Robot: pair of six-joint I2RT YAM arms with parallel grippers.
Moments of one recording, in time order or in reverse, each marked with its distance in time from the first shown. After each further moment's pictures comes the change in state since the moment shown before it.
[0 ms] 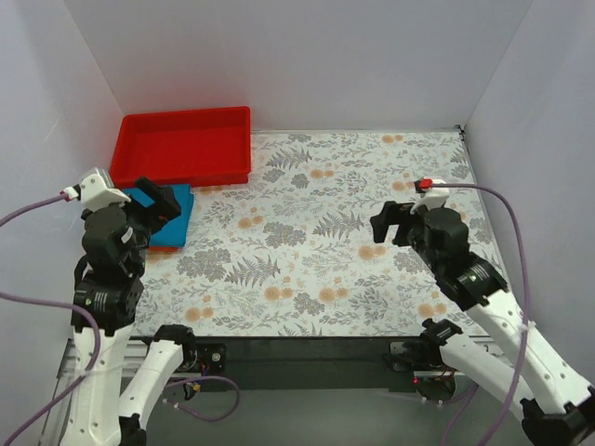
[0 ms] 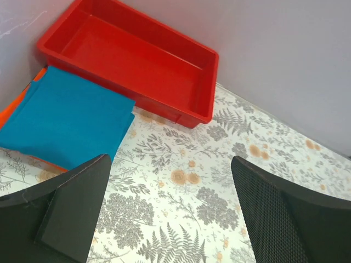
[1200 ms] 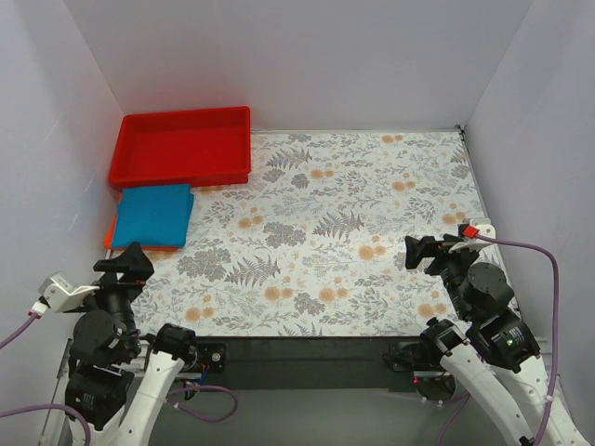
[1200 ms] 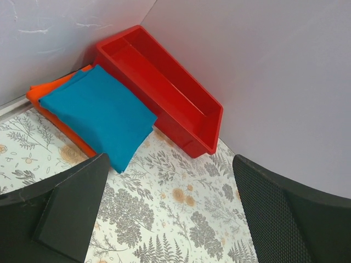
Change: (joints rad) left arm -0.183 -0.627 -0.266 -0.150 -0.422 -0.211; right arm -0.003 -0.543 -0.150 -0.145 0.178 -0.121
